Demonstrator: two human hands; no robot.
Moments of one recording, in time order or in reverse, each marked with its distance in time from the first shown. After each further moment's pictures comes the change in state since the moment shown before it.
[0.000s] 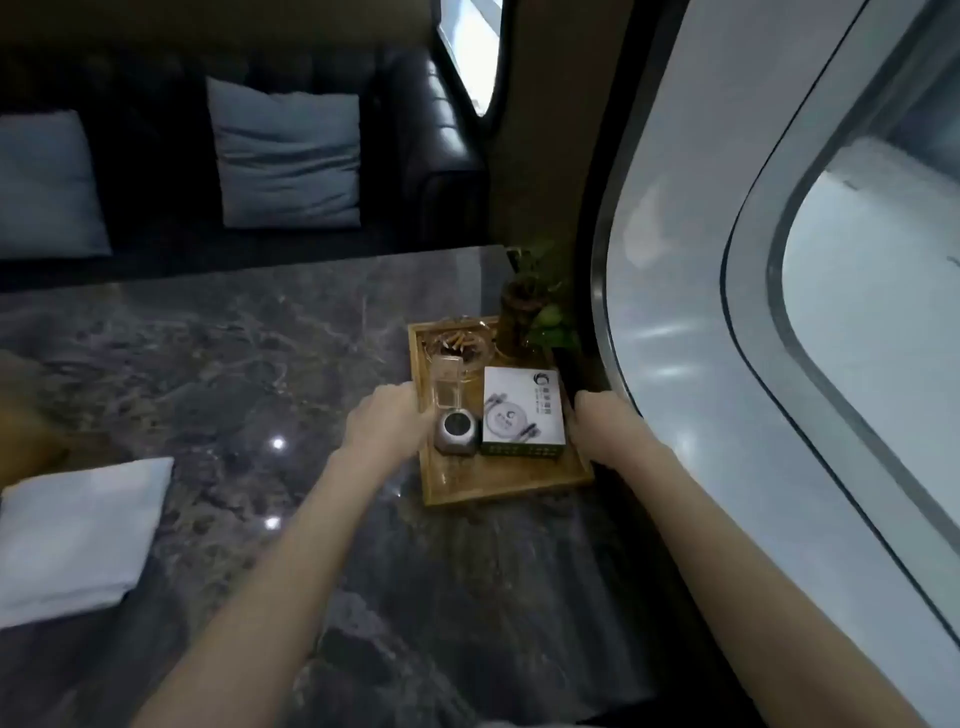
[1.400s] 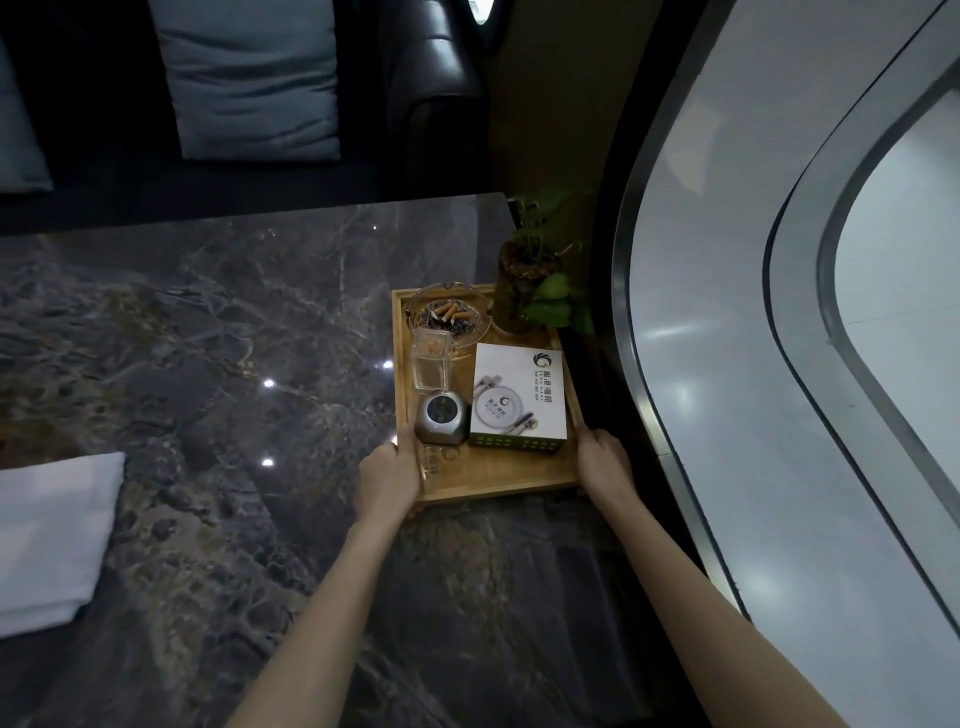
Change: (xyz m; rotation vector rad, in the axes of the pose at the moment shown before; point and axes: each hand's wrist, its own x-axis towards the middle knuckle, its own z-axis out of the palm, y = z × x) left_hand 0.017 -0.027 0.099 -0.566 -0.012 -0.428; right_hand 0.021 0.022 0.071 0.831 0.027 0.449
